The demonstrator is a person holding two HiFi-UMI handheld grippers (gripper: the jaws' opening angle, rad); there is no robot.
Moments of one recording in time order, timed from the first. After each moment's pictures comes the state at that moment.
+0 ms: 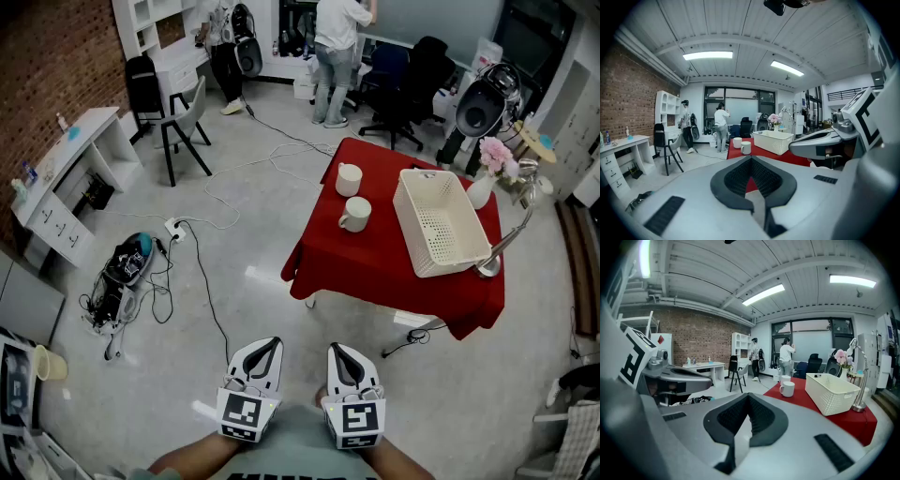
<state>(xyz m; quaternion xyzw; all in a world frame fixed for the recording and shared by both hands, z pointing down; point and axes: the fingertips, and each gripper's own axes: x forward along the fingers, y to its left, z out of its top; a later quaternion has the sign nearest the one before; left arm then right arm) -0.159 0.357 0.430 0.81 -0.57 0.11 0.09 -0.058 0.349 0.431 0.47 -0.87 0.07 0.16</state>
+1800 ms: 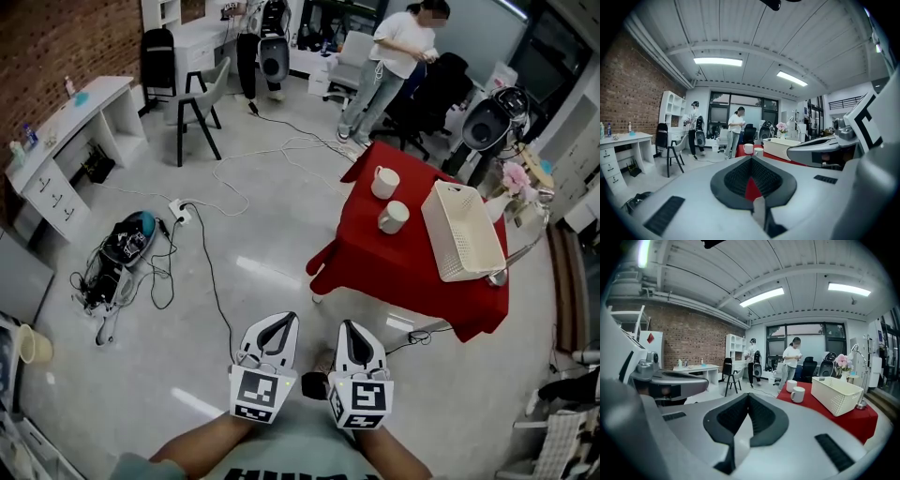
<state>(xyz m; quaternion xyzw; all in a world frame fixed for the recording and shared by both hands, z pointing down) -0.278 0.351 0.419 0.82 -0.57 0.05 0.08 -0.175 0.340 0.427 0.52 -0.84 0.06 0.14</state>
